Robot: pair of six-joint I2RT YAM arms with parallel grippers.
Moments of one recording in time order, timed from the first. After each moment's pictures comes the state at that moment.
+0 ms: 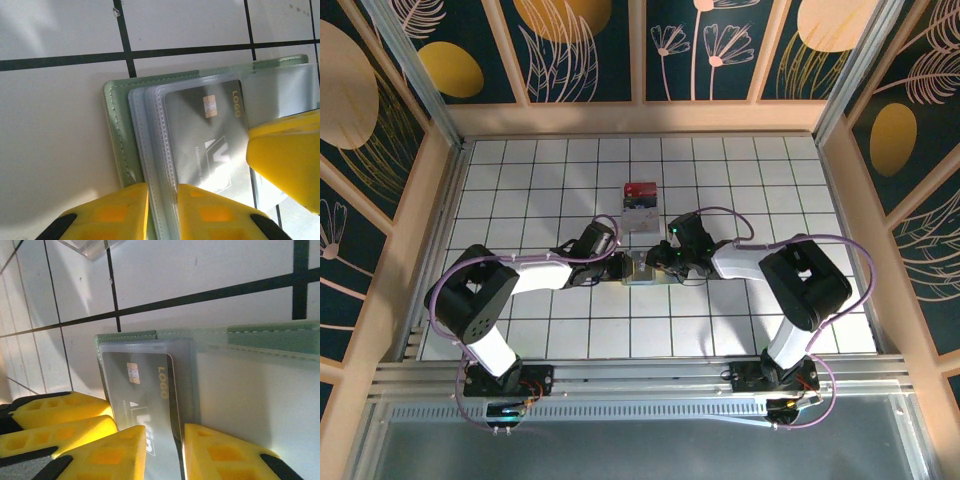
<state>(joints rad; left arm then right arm) -0.67 1.68 0.73 0.06 0.23 -0.67 0.65 1.70 0.75 0.10 -0.39 0.93</state>
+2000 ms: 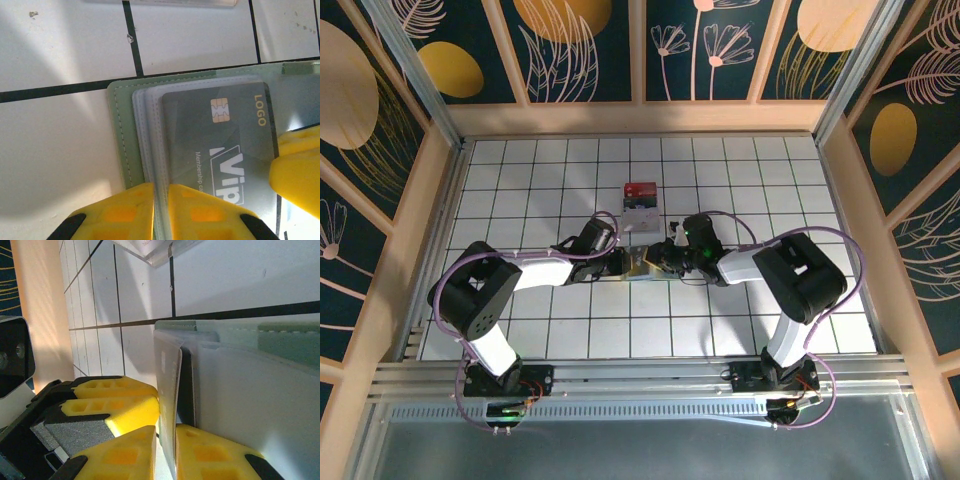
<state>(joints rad) -0.66 1.71 0.75 0.07 0.22 -0.66 0.59 1.75 0.65 0.47 -0.58 1.02</state>
